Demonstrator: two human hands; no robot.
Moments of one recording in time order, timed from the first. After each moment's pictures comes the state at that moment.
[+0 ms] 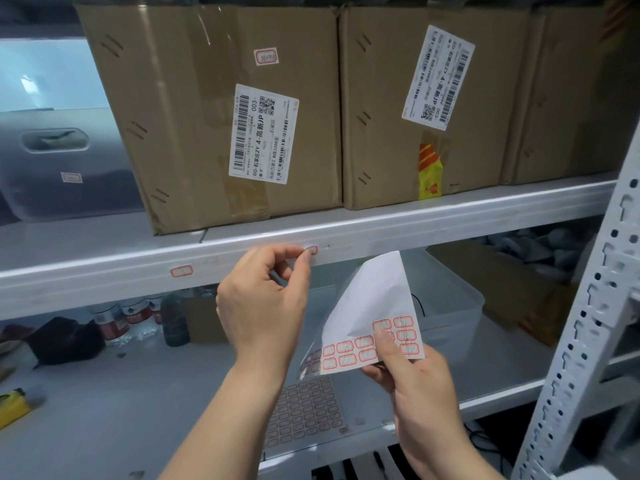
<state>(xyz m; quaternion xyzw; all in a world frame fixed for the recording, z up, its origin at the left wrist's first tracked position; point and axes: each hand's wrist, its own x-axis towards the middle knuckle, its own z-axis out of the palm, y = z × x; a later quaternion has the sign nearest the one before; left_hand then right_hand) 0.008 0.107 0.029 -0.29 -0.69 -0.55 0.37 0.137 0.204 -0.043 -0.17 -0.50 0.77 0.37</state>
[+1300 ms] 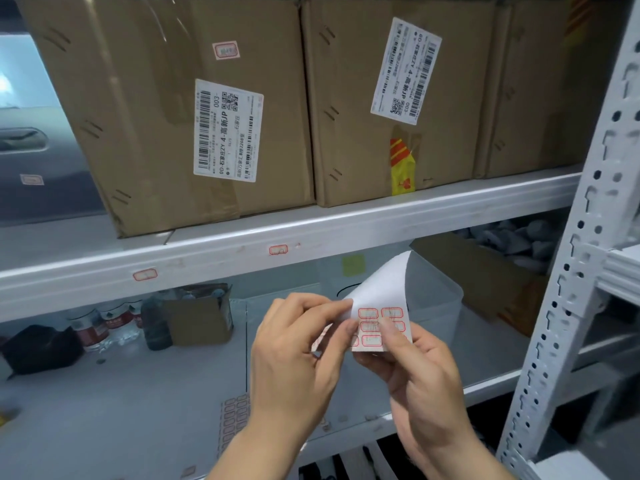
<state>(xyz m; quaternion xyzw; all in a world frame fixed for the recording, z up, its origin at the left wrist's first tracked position) 0.059 0.122 -0.018 -0.46 -0.67 -0.48 0.32 0.155 0.228 -0.040 -0.08 -0.47 0.80 0.37</state>
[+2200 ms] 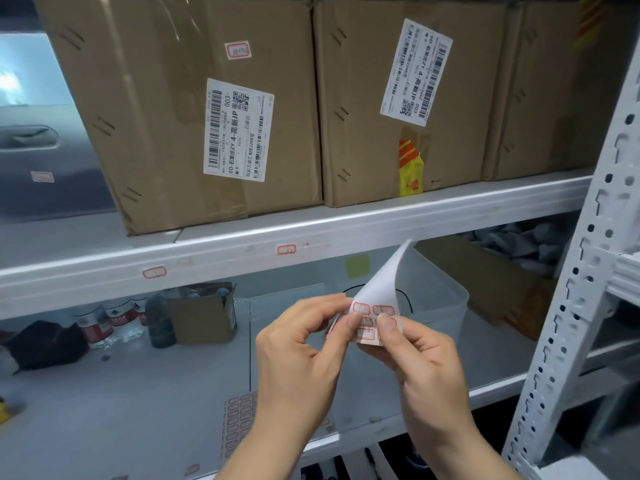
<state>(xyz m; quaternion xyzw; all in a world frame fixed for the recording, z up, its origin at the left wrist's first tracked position) 0.064 0.122 -0.014 -0.40 -0.66 -0.60 0.19 0.152 0.227 -0.034 -0.06 -0.57 0.71 0.41</state>
